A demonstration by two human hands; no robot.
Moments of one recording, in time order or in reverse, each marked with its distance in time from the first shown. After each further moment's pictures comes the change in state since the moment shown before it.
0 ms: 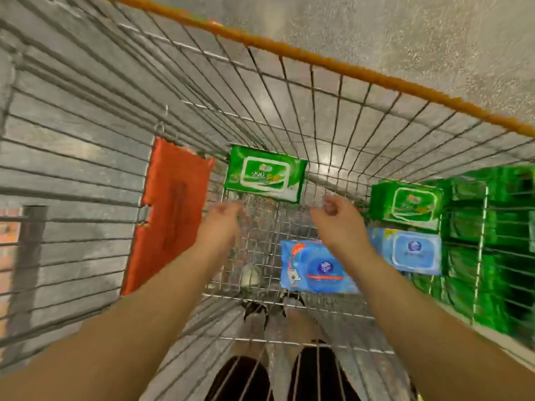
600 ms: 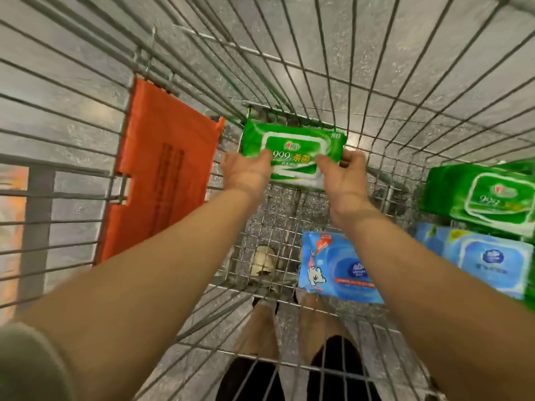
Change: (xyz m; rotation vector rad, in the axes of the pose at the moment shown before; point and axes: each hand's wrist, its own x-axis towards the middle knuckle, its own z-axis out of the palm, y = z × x) left_hand 0.099 0.011 0.051 -0.038 0.139 0.012; right_hand 0.111 0.016 0.087 0.439 0.002 0.059
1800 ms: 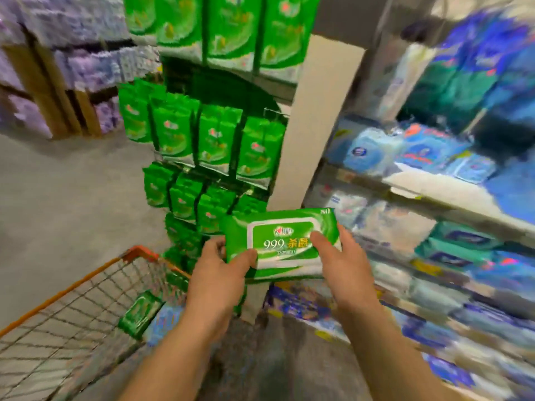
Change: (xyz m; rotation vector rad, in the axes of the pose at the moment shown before) left_hand -0.636 0.007 -0.038 0.366 -1.051 1.114; right_hand -0.632 -0.016 -0.368 0.571 1.217 -0.427
